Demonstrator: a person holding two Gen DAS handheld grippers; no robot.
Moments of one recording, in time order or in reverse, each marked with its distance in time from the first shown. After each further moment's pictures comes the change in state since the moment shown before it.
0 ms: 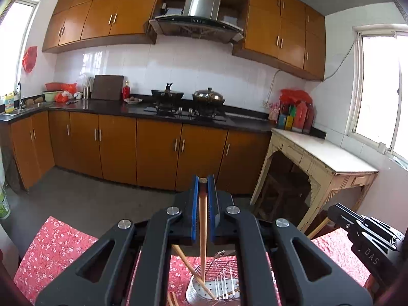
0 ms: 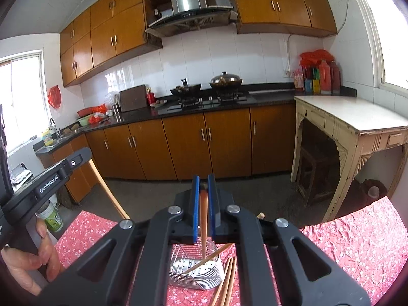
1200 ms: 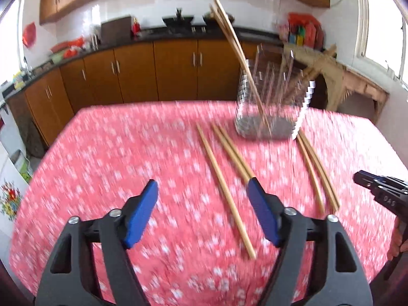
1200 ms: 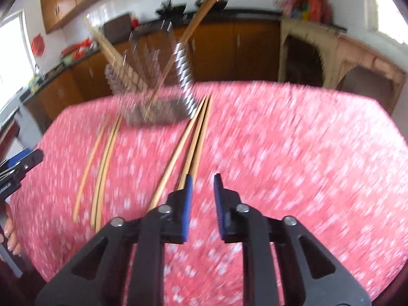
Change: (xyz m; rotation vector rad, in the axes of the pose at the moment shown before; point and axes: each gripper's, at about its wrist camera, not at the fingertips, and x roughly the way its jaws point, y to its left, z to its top) left arm -0.076 0.058 -0.217 0.103 0.402 0.075; right arm -0.040 -0.027 -0.253 0.027 0.419 -0.044
